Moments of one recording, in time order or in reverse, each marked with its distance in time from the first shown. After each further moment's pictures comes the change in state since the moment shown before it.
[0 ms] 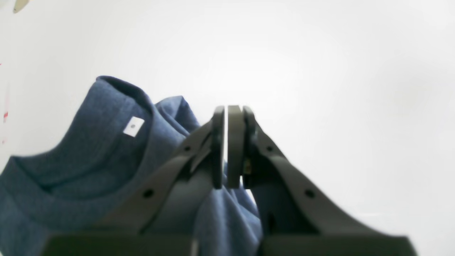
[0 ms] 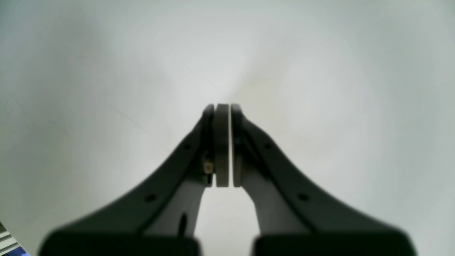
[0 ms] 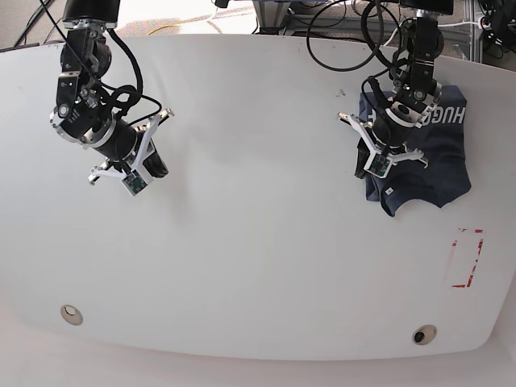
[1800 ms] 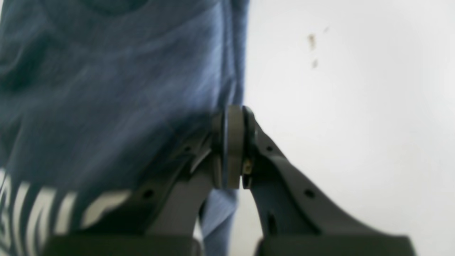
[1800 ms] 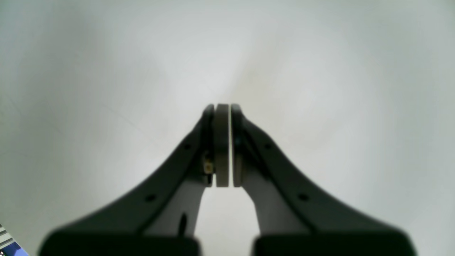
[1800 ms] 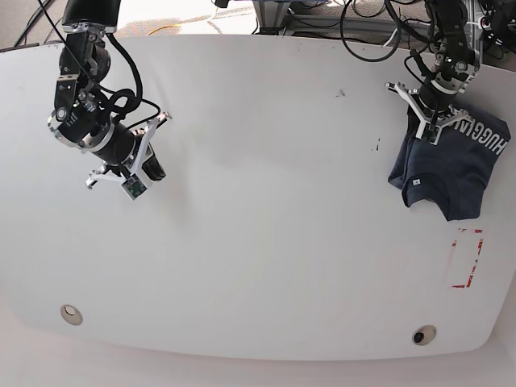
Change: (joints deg) left arm 7.1 2.6 -19.9 -0.3 0.5 -12.8 3.6; right arm 1.5 0.0 0.3 0.8 0.0 0.0 -3.1
